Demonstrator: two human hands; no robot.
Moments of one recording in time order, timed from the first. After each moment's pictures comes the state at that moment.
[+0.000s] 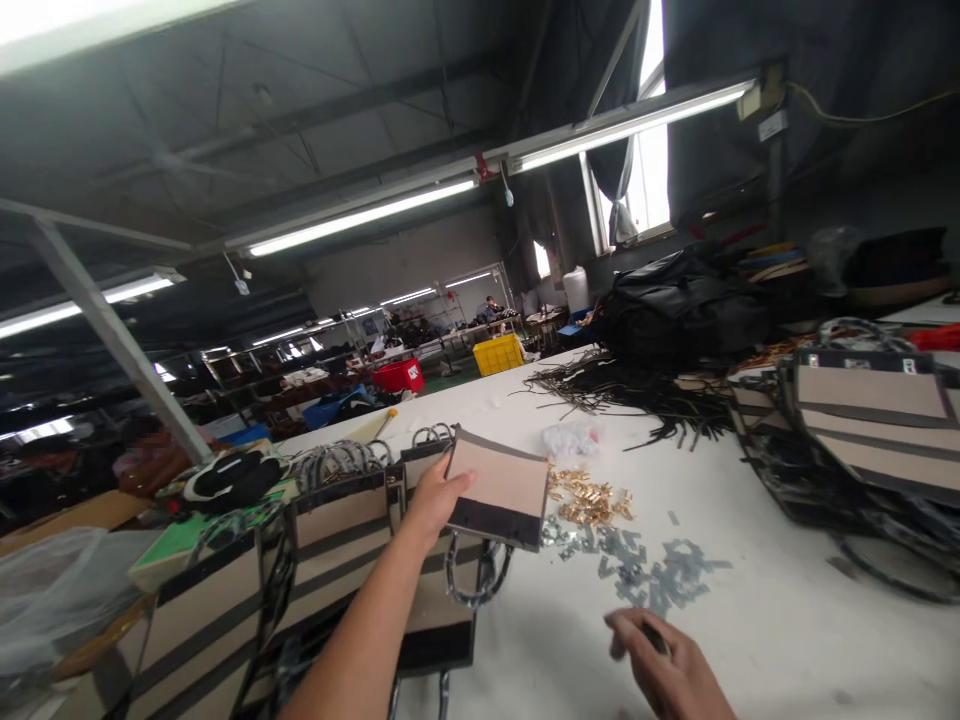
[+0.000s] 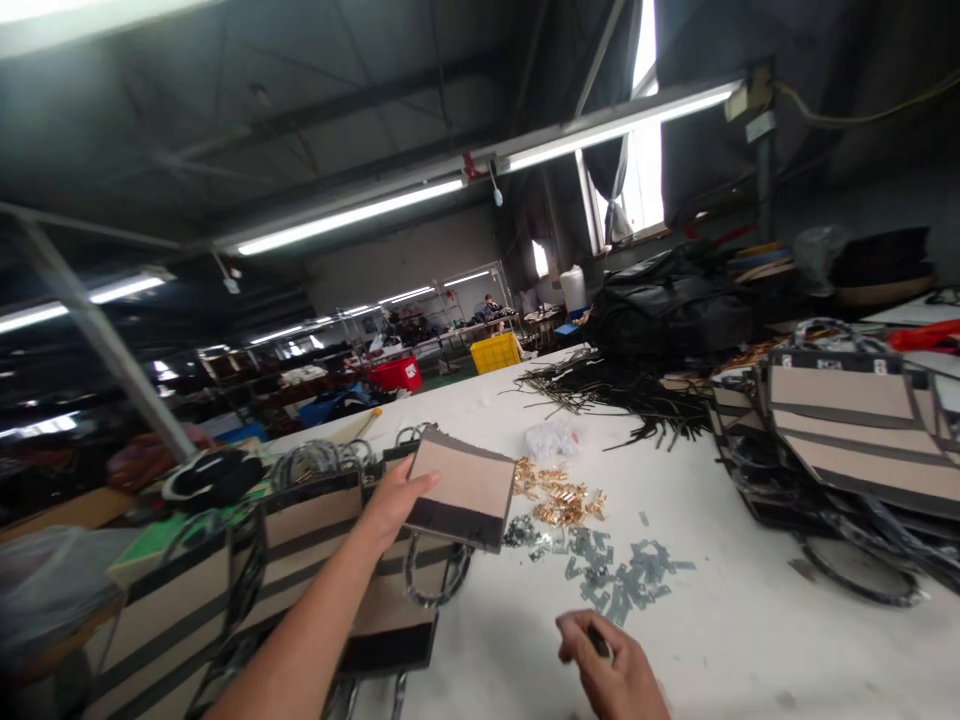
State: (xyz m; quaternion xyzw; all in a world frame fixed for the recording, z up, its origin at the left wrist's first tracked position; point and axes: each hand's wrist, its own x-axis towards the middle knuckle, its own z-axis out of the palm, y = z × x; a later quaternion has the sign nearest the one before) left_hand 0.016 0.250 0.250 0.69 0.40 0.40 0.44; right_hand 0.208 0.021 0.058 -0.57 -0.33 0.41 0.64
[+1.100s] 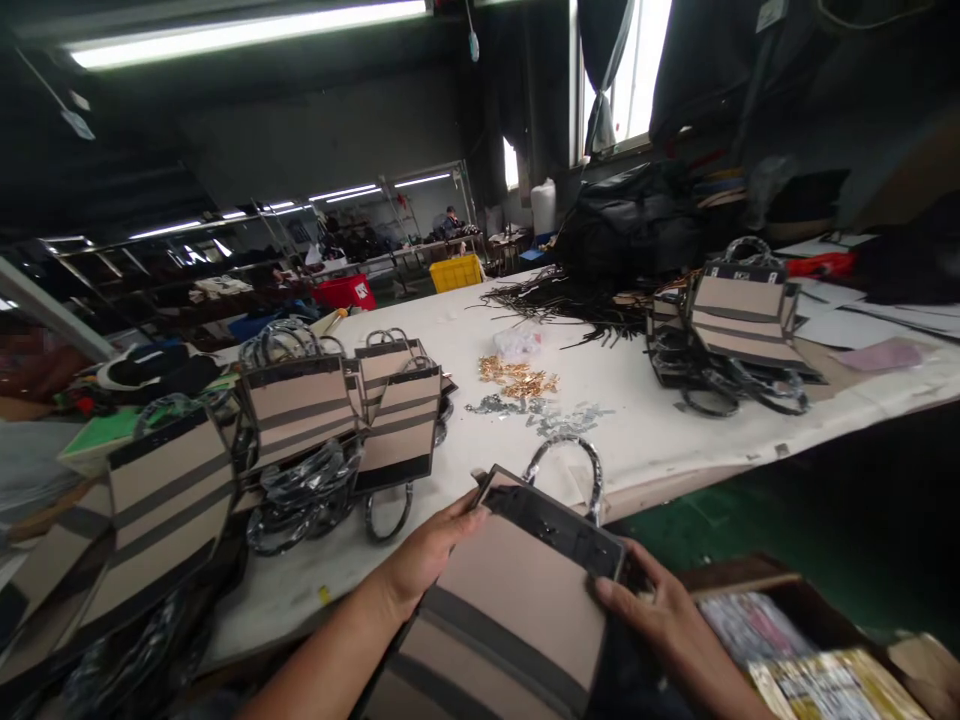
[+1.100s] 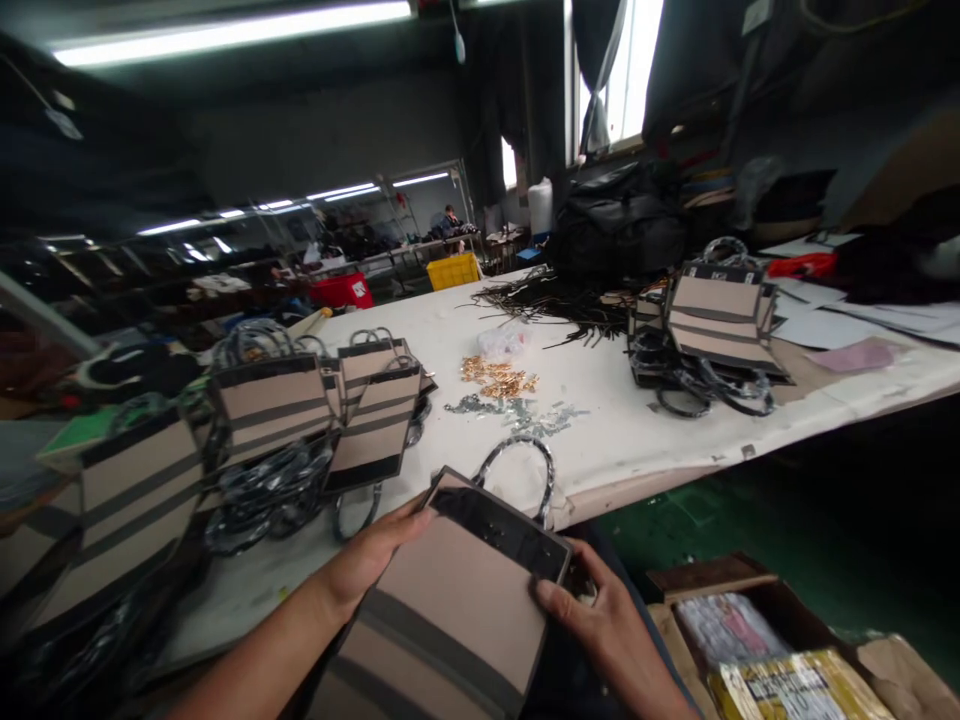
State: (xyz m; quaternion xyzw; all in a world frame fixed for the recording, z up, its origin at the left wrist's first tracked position) left_hand -0.030 0.009 0.144 0.46 0.28 0.15 0.83; right_hand 0.194 -0.179 0.057 -0.60 -0.31 0.46 0.57
